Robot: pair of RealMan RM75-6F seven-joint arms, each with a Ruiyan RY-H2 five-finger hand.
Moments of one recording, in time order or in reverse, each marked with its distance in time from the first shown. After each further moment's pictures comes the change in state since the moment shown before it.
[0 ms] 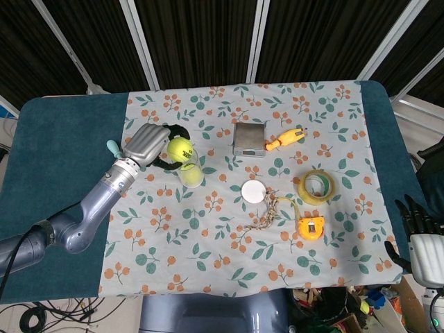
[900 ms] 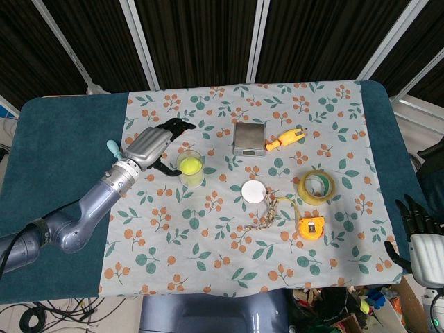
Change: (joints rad) left arm -0.010 0.050 -0.009 -0.043 -0.011 -0.082 -0.069; right arm 0.000 0.001 0.001 -0.002 0.003 0.000 0.006
